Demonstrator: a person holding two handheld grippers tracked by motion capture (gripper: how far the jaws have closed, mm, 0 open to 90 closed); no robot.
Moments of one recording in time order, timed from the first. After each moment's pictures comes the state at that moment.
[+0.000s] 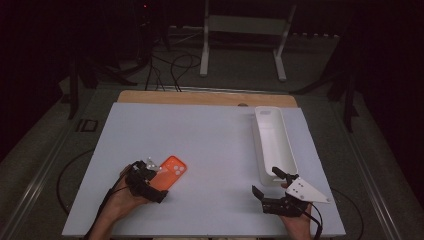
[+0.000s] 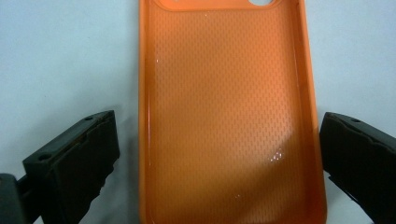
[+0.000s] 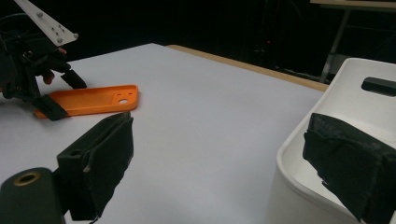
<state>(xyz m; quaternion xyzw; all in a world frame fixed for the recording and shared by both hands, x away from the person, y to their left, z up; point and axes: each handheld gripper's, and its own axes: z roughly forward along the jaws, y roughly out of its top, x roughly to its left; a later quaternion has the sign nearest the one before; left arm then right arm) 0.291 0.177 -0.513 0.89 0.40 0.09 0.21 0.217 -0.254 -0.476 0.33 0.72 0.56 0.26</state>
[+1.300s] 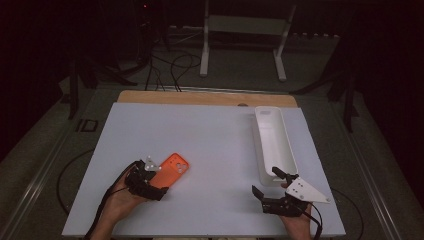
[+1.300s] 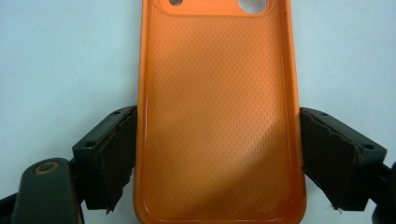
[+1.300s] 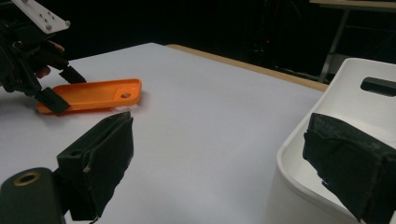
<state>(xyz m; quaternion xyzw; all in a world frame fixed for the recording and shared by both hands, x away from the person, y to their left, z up) 0.285 0.176 -0.500 0.88 0.39 0.11 0.24 0.217 -0.254 -0.476 0.33 0.72 0.55 0.26</state>
